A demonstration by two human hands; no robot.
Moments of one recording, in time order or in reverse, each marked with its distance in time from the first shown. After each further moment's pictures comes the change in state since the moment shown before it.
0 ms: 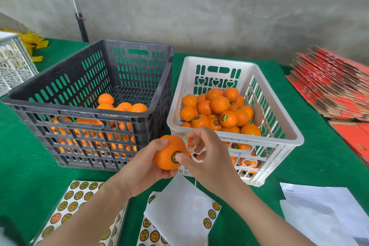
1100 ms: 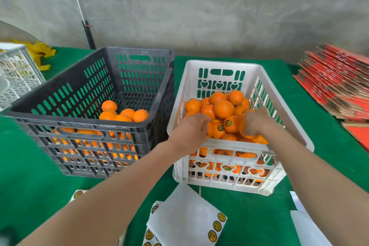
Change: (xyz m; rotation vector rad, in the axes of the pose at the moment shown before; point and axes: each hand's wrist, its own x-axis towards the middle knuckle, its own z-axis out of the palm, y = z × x) left_hand 0.096 0.028 0.072 1.487 0.180 0.587; right_hand 0.125 0.131 -0.101 -1.023 -0.467 0.565
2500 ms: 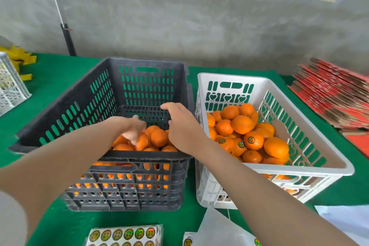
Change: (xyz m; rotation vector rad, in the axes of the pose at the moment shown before) left_hand 0.063 -0.238 -0.127 0.666 -0.737 -0.369; right_hand -0.048 -0.257 -0.055 0.746 0.429 -0.550
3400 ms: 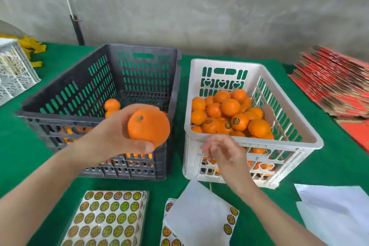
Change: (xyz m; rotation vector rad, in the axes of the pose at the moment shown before) left_hand -0.209 0.077 0.040 -1.296 0.427 0.632; right_hand -0.163 0.076 -0.041 0.551 0.272 0.002
